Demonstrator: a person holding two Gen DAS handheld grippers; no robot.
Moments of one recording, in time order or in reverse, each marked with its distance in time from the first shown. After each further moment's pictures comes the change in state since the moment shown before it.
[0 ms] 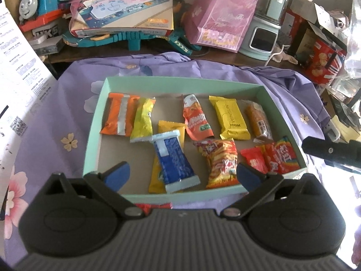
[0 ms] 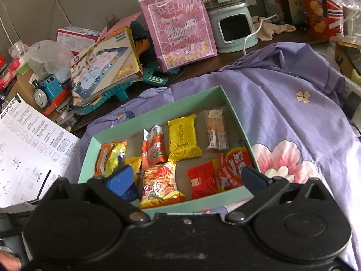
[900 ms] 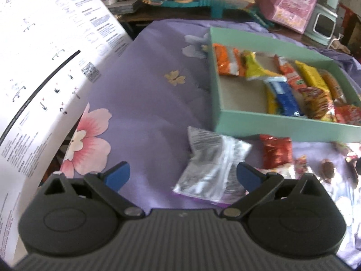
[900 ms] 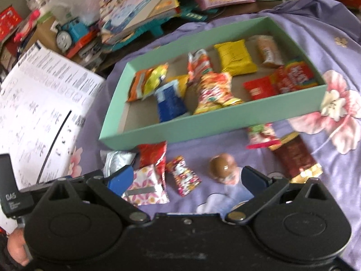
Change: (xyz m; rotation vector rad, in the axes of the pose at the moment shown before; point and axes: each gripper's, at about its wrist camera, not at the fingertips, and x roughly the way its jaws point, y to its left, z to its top) left arm -0.008 0.133 -0.093 -0.094 0.076 0.233; right arm 0.018 0.075 -0.095 -0.083 0.239 0.096
